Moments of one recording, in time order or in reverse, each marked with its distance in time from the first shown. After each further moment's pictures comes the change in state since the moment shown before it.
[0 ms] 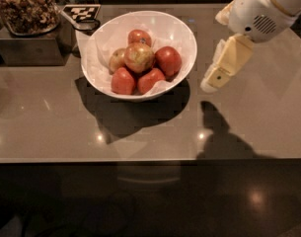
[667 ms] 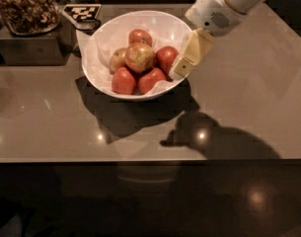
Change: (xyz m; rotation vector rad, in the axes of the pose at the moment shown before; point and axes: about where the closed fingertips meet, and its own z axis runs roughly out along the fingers) arm -0.048 -0.027 0.050 -0.029 -0.069 -0.019
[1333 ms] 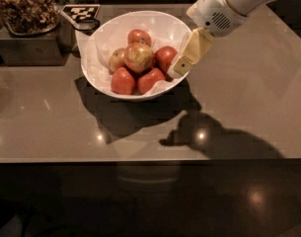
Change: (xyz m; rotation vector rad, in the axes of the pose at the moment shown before) arm -0.008 -0.002 0.003 0.020 -0.050 0.008
